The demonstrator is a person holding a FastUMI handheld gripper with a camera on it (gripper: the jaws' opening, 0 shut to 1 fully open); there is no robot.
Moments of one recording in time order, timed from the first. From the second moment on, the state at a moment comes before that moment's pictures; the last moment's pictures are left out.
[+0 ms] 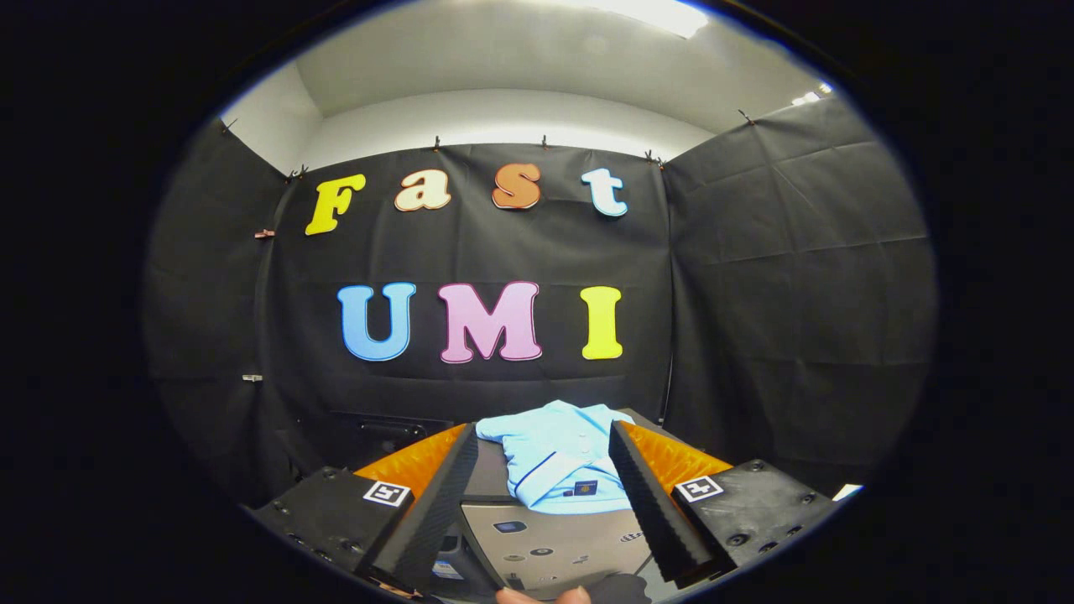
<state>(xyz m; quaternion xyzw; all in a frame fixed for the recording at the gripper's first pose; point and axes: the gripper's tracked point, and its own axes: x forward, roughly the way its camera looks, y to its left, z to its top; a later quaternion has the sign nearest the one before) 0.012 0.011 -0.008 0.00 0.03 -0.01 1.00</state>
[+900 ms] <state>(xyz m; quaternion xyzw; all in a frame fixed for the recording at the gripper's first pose) 0.114 0.000 -0.017 0.01 0.08 0.01 1.00</state>
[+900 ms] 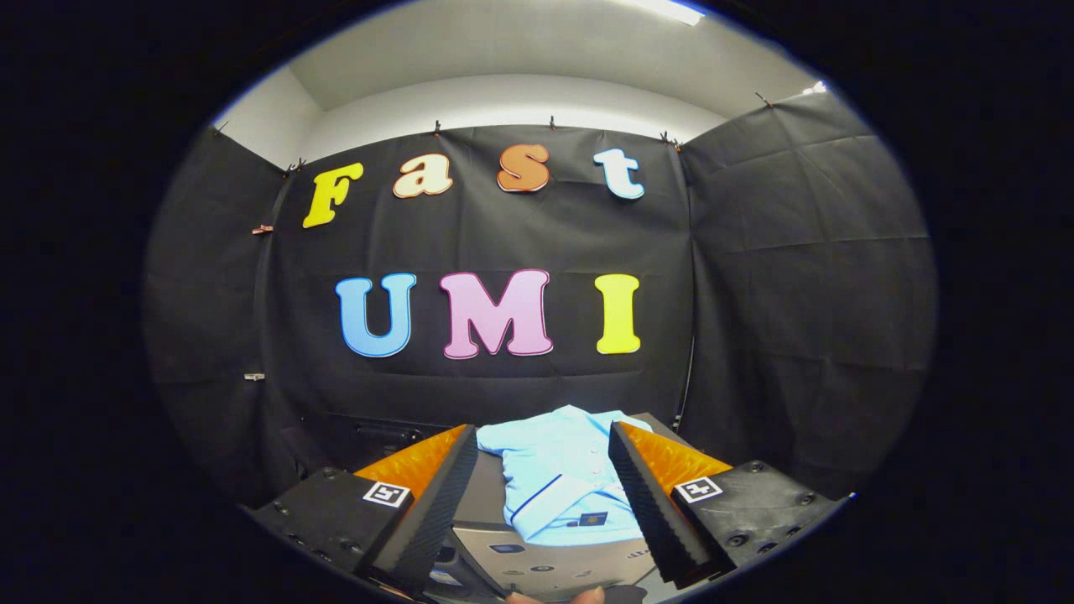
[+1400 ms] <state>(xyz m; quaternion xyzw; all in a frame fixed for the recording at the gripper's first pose) 0.285 -0.052 -0.159 0.00 0.30 0.03 0.95</state>
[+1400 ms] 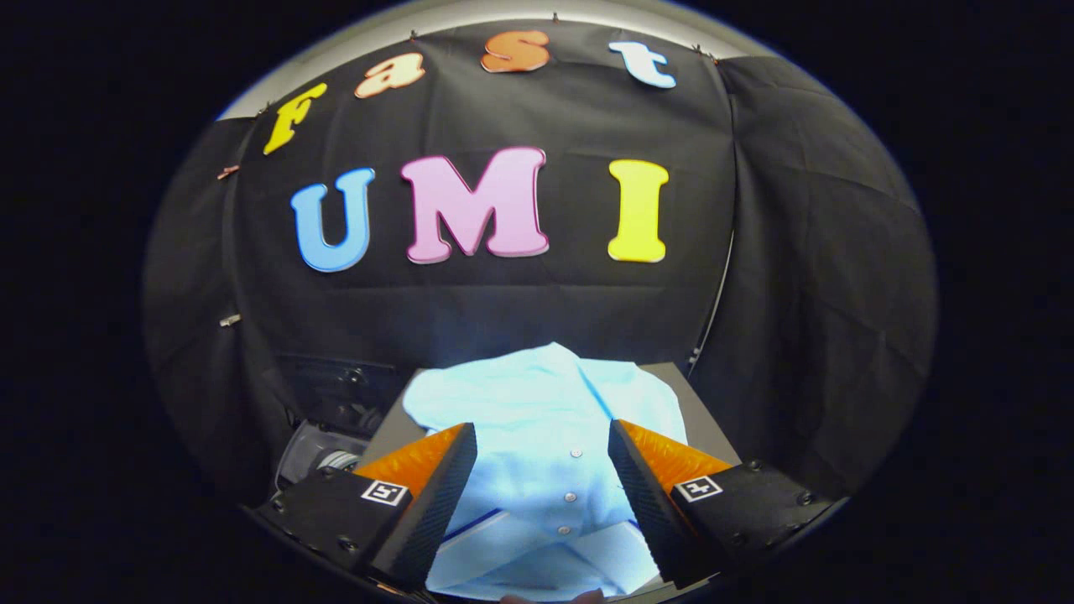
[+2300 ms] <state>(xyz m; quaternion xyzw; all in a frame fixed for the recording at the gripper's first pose) 0.334 -0.060 -0.204 0.13 0.36 0.02 0.92</state>
